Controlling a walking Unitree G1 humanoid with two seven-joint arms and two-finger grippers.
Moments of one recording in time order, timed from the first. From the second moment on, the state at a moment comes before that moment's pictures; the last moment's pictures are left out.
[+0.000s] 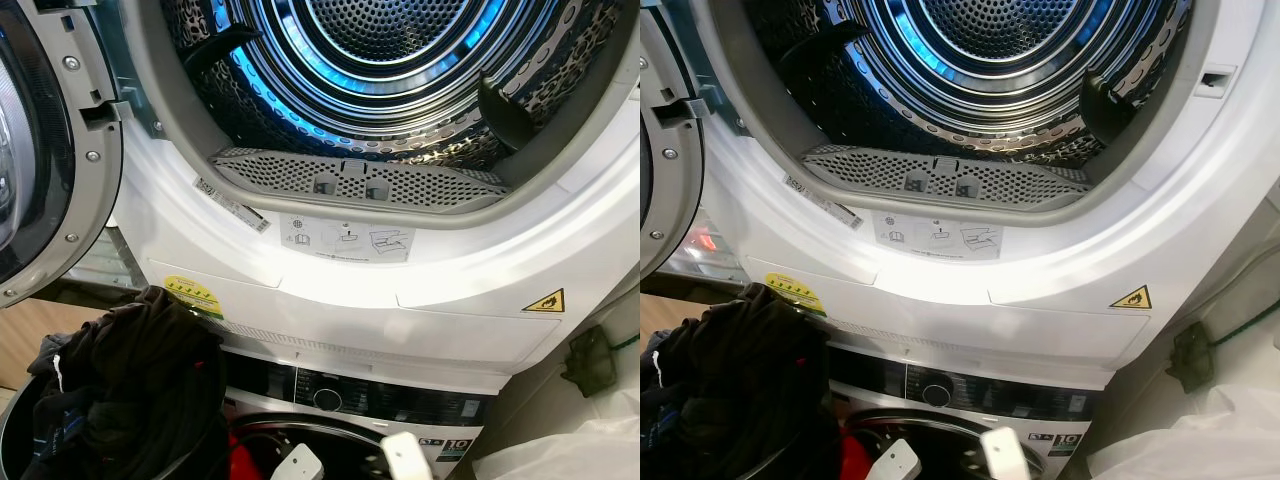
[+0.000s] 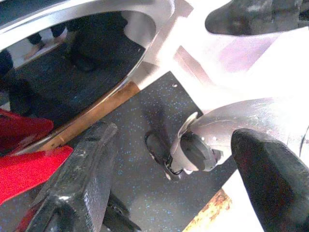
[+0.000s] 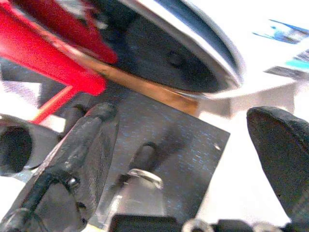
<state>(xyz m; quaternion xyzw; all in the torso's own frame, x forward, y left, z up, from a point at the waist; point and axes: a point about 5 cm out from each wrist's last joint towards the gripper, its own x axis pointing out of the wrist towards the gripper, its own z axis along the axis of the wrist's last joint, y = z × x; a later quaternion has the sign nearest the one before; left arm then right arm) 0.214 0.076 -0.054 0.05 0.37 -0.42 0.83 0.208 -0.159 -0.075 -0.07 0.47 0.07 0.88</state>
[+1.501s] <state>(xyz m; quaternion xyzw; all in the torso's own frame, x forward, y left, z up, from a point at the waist) 0.174 0.112 0.122 0.04 0.09 -0.48 0.87 0.133 -0.168 -0.107 0.02 0.53 0.00 0.85</state>
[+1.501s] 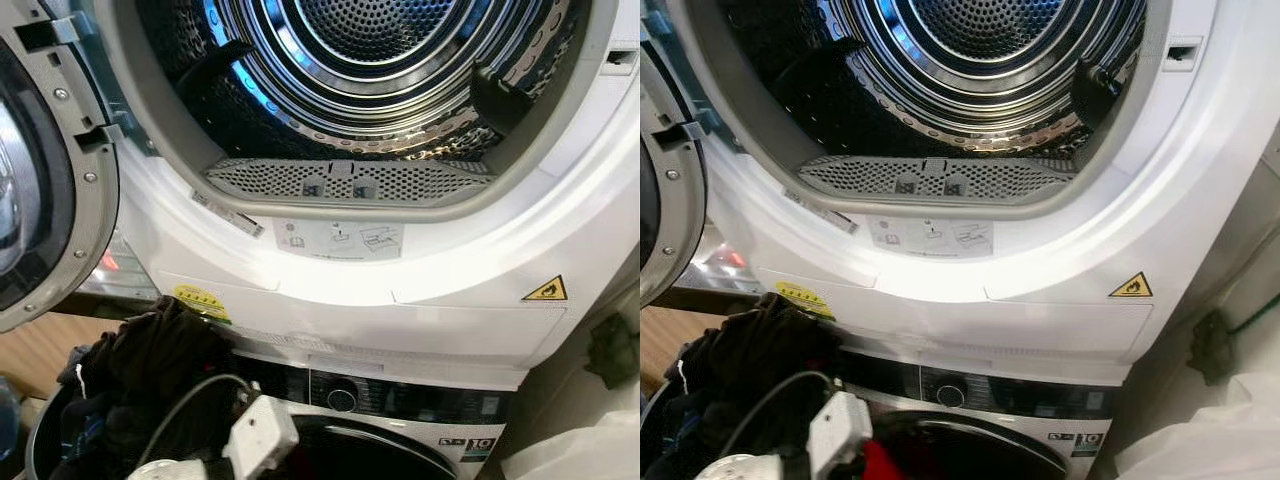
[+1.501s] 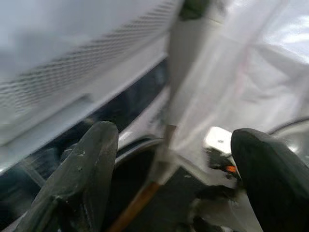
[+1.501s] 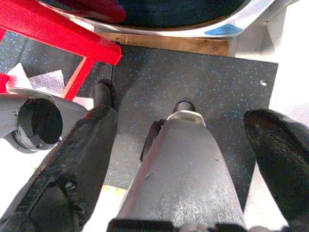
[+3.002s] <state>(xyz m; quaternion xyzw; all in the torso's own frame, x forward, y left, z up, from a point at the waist) 0.198 0.265 0.136 0.03 0.05 0.07 1.00 0.119 -0.172 -0.111 -0.01 0.56 0.02 0.83</state>
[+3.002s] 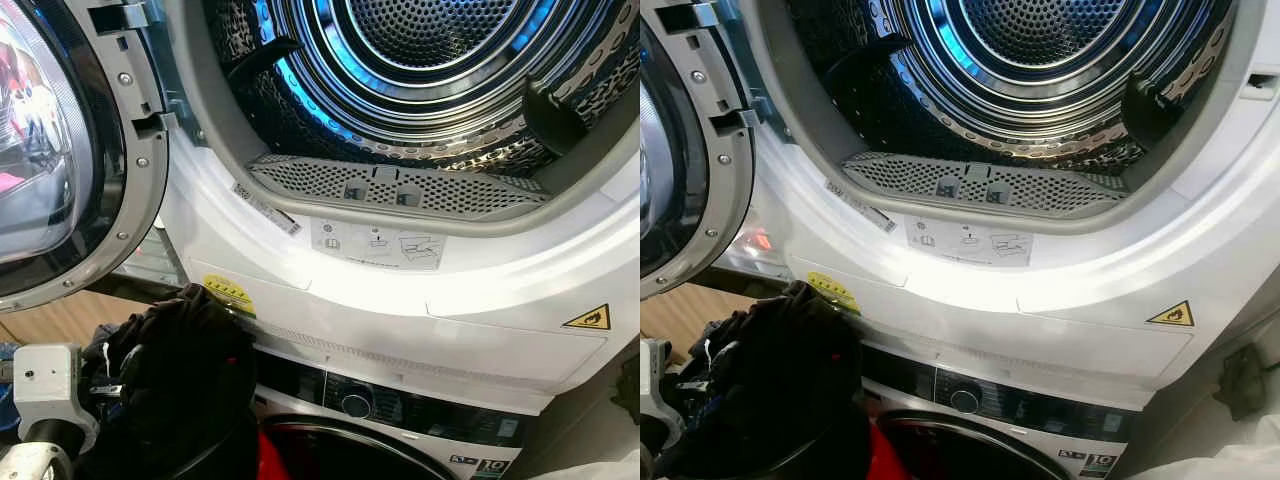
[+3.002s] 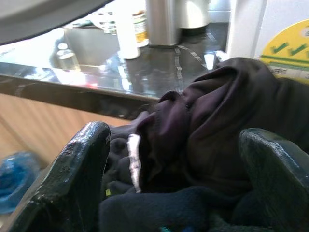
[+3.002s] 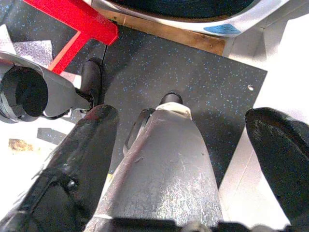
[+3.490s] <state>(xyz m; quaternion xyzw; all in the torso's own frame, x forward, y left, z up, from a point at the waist) 0.233 0.281 0.141 0.03 0.04 -0.01 1.00 0.121 -0.172 -0.110 -0.01 0.56 0.02 0.83</state>
